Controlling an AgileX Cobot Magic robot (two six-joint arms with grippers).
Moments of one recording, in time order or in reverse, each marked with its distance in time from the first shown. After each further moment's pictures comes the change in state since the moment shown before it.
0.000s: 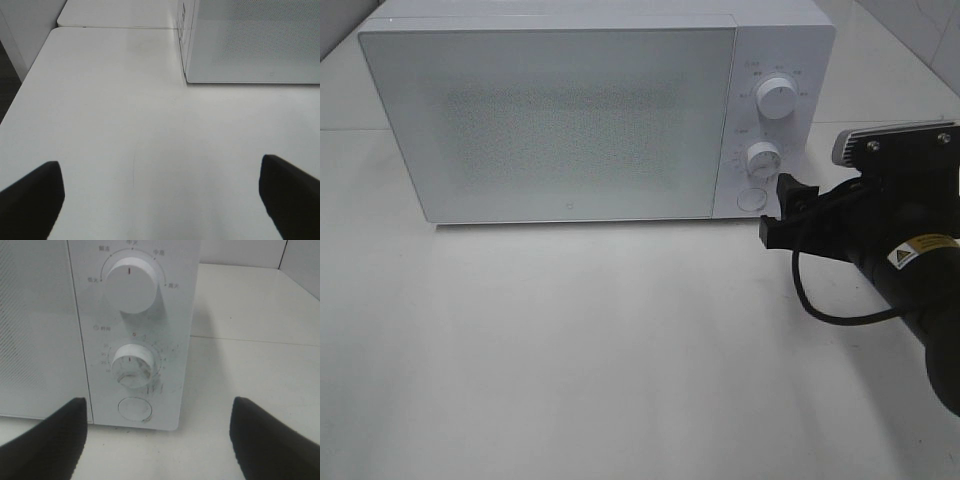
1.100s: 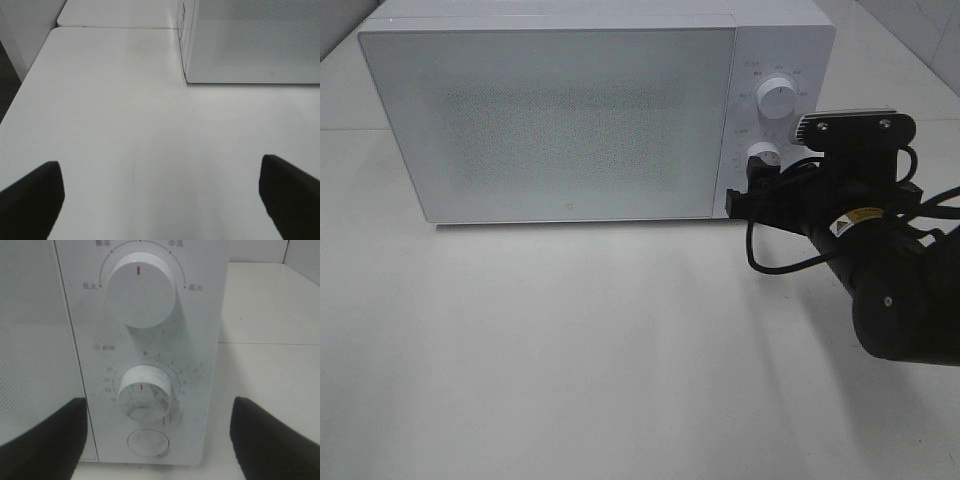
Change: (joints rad) left arm 0.000 0.000 0.000 0.000 0.000 0.000; right arm -0.043 0.172 -0.181 -0.027 -0.001 0.053
